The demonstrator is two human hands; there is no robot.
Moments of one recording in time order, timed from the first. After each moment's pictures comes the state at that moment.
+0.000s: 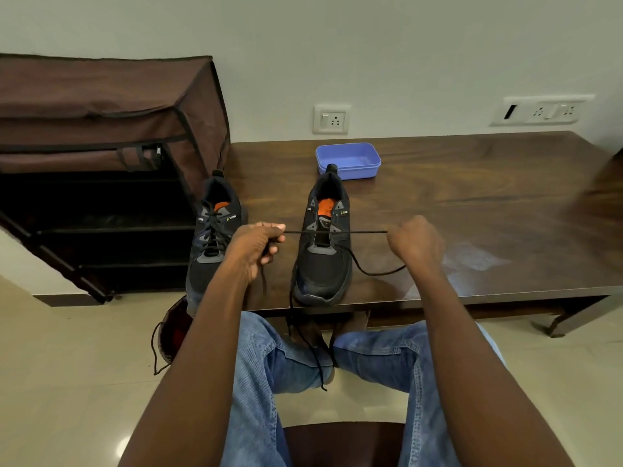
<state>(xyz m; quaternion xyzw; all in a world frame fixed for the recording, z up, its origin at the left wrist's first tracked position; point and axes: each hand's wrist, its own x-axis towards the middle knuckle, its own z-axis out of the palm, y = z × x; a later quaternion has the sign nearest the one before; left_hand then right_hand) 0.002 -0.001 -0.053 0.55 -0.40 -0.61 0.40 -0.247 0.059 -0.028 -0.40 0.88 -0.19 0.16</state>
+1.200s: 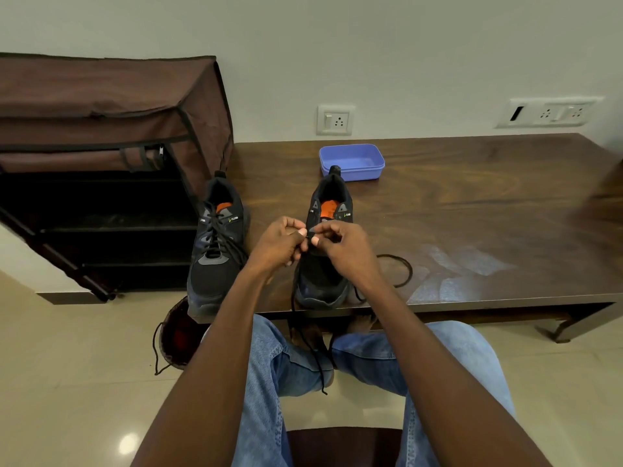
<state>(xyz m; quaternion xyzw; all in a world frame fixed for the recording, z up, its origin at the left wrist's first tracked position) -0.022 0.006 -0.051 0.51 -0.56 -0.57 0.33 -0.167 0.047 -0.053 -0.58 0.63 -0.41 0.31</state>
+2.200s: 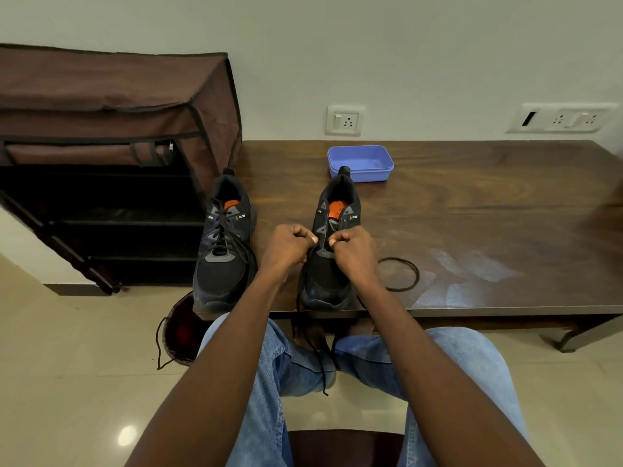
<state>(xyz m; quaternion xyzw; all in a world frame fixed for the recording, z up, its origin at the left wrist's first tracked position) -0.035 -0.004 -0.069 0.60 -0.56 -0.46 0.33 -0.165 0.025 -0.080 -0.49 0.73 -0.38 0.28</state>
